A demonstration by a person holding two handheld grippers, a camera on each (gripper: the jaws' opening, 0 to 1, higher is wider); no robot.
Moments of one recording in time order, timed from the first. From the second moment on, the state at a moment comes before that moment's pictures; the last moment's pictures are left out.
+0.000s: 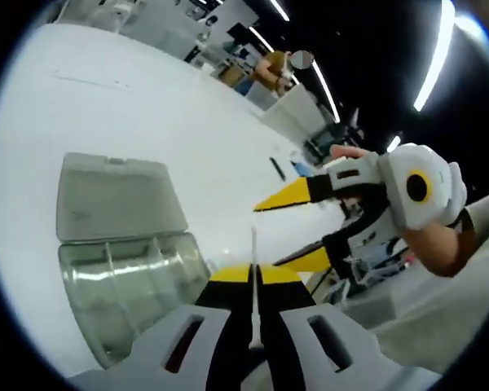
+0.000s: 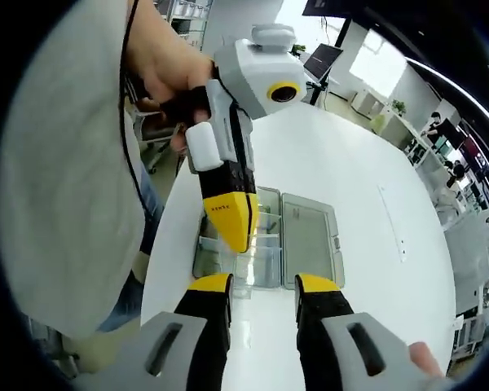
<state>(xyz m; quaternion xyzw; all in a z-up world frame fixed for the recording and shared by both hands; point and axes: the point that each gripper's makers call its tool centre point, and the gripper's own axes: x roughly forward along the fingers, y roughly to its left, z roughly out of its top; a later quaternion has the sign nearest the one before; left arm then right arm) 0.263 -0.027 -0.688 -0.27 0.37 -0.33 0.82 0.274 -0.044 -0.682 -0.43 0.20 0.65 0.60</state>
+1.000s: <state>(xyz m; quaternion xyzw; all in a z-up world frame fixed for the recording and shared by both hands) 0.258 -0.029 -0.688 -0.16 0.32 -0.38 0.85 0.280 -0.053 -0.671 -0.39 0.23 0.67 0.59</state>
